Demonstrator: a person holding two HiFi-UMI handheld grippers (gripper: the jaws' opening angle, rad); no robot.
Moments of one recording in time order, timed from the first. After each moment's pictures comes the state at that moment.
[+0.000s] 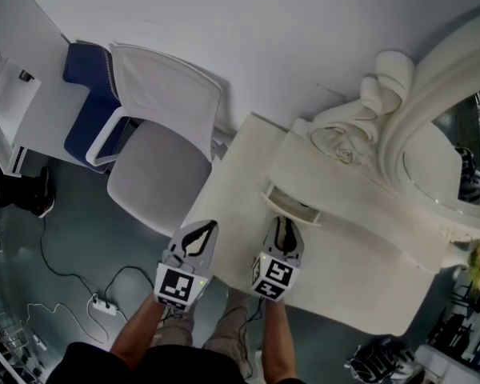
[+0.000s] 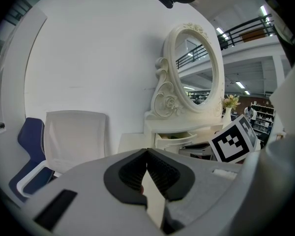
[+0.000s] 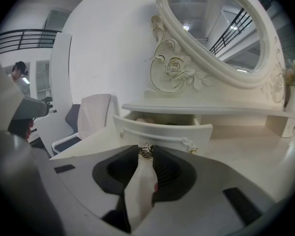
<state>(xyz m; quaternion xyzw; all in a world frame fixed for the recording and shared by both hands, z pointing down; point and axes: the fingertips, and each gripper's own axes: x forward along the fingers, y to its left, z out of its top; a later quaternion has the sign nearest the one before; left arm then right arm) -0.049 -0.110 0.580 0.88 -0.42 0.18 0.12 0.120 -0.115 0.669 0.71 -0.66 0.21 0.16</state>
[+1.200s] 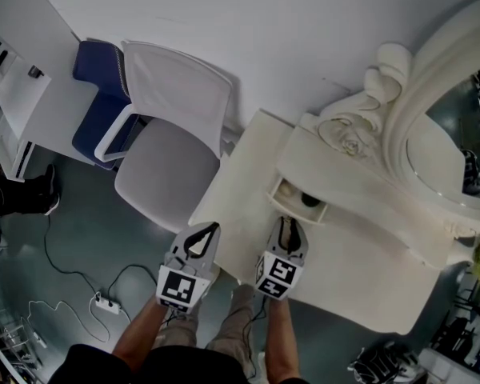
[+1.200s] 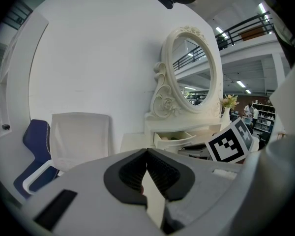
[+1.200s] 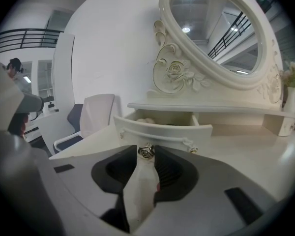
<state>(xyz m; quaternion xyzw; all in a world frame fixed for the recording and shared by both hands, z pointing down) -0.064 -0.079 0.574 0.87 -0.43 0.18 0.14 0.111 -0.095 0.669 0.71 -0.66 0.20 0.16</state>
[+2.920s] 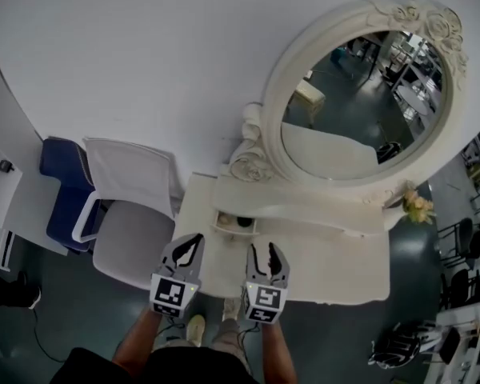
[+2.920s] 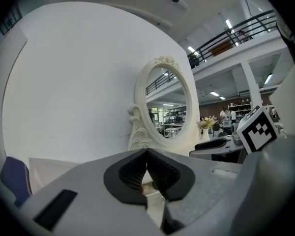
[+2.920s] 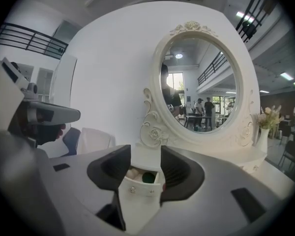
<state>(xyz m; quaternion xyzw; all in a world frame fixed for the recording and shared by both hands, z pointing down) -0.002 -0.067 0.399 0.94 -0.33 0.08 0.01 0.145 -0.015 0.452 0.76 -0.64 0.09 0.10</state>
